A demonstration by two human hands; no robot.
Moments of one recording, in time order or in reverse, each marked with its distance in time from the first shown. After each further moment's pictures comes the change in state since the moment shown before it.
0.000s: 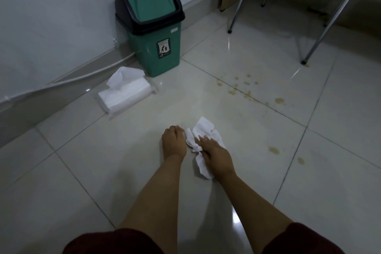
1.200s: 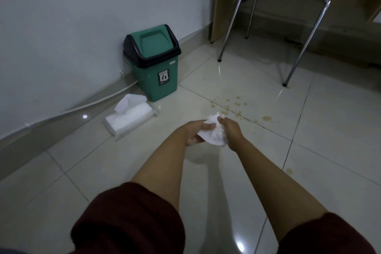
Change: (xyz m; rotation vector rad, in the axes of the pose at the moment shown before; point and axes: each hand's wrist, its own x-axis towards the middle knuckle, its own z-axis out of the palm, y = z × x) left_hand 0.023 0.124 -0.019 -0.498 -0.963 -0.328; right_hand 0.089 -0.054 -0.117 0.901 0.190 0.683
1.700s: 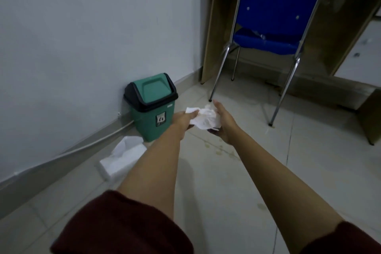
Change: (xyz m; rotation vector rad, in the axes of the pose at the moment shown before) left_hand -0.019 0.149 -0.013 -0.077 0.387 0.383; right_hand -0.014 -0.164 0.054 0.109 -0.059 -0.096
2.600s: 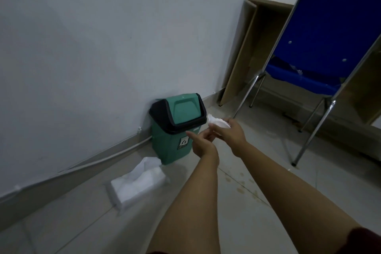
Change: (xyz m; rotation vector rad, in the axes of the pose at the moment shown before) left_hand 0.054 0.006 -0.018 -0.706 0.374 0.021; right_hand 0.072 -0.006 0.106 -0.479 0.003 -0.358
